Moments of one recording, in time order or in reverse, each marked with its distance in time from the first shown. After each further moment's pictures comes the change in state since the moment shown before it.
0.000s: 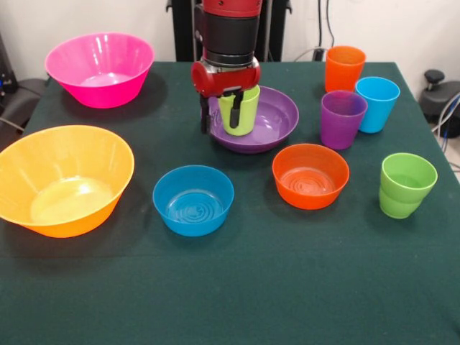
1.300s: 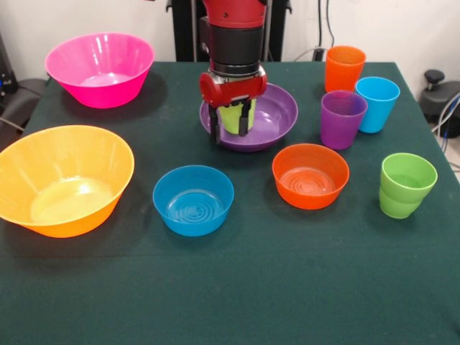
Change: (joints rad) arm -0.016 0.048 0.025 -0.010 0.000 -0.043 0.000
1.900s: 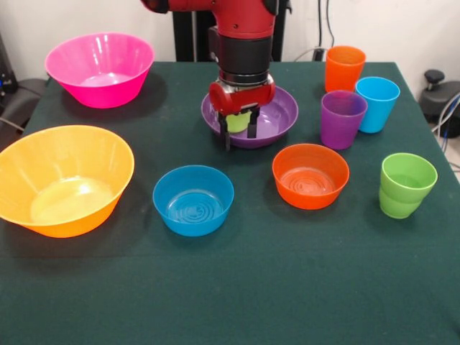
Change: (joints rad) arm 0.035 0.038 -0.008 -0.026 0.000 -0.004 0.000
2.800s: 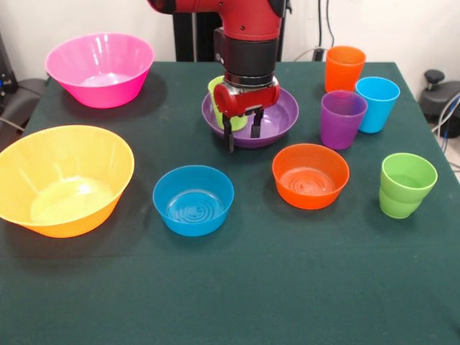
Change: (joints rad) arm 0.037 0.005 -0.027 -0.014 0.030 0.000 0.000
